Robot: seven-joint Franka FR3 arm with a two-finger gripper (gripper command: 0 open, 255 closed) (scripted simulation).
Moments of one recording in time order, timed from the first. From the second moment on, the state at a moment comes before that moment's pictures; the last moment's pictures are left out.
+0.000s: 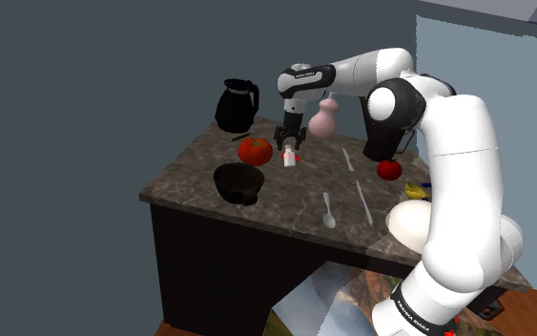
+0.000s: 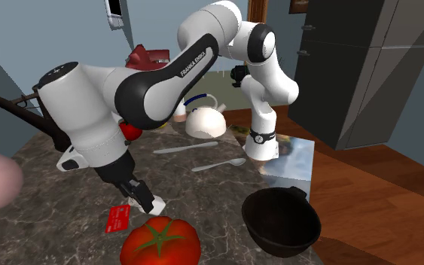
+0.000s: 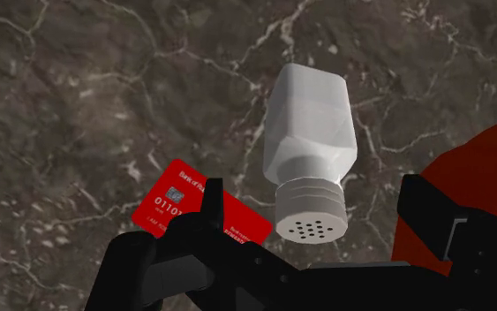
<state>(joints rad) -0.20 0.63 -0.10 -1.34 0.11 1.75 -0.11</state>
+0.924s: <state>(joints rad) -0.20 0.63 -0.10 -1.33 0.11 1.74 -0.11</state>
